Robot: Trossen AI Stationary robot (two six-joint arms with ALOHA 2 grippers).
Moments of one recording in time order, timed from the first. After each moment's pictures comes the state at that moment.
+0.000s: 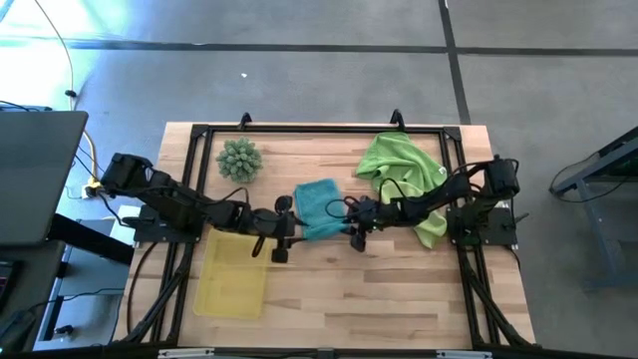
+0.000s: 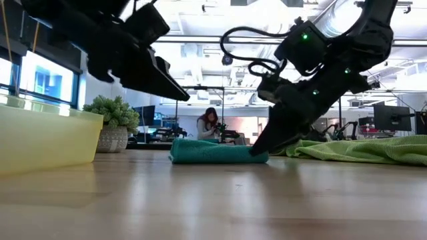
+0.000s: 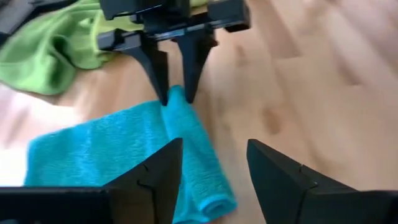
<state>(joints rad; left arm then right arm) -0.09 1.49 0.59 0.34 -0.23 0.07 0.03 1.75 0.61 0.42 0.05 0.35</state>
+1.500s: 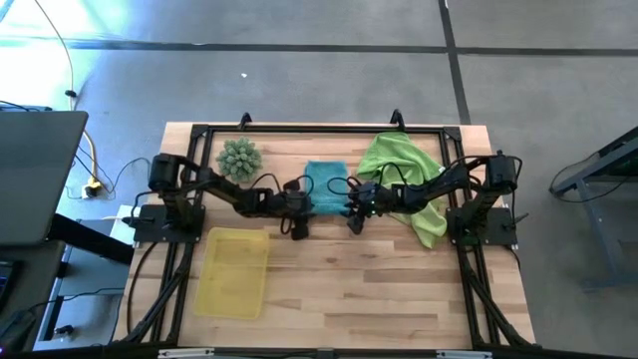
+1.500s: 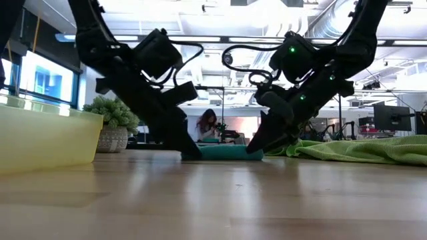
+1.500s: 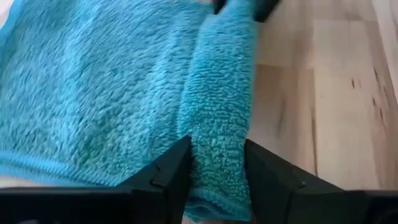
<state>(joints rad) 0.18 1.85 0.68 0.39 -0.17 -0.05 -0.11 1.74 0.61 0.41 0.01 0.37</state>
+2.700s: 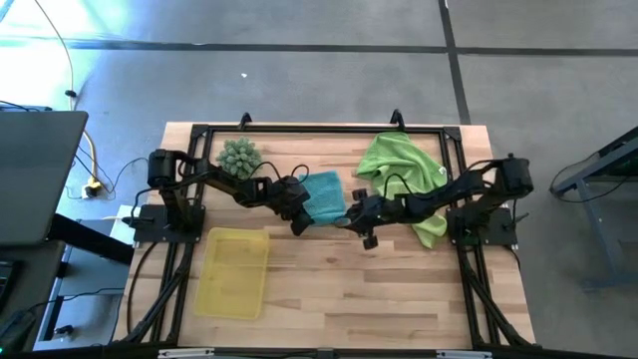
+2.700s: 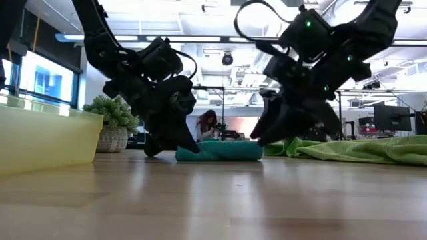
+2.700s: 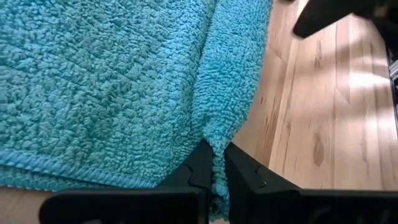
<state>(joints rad) 0.27 1.85 0.68 0.34 0.32 -0.57 0.03 1.64 0.61 0.33 0.07 -0.39</state>
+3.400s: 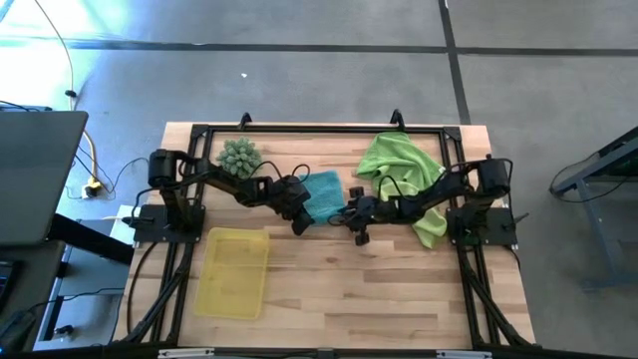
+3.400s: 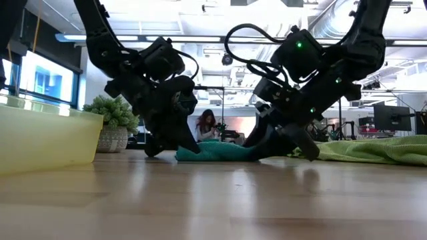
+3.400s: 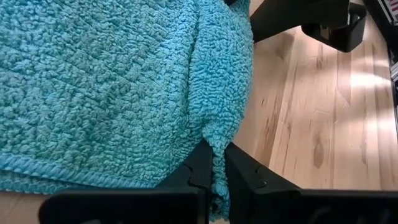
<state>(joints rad) 0.27 1.85 0.70 0.32 0.33 -0.58 -0.01 1.82 0.61 0.53 0.17 -0.41</state>
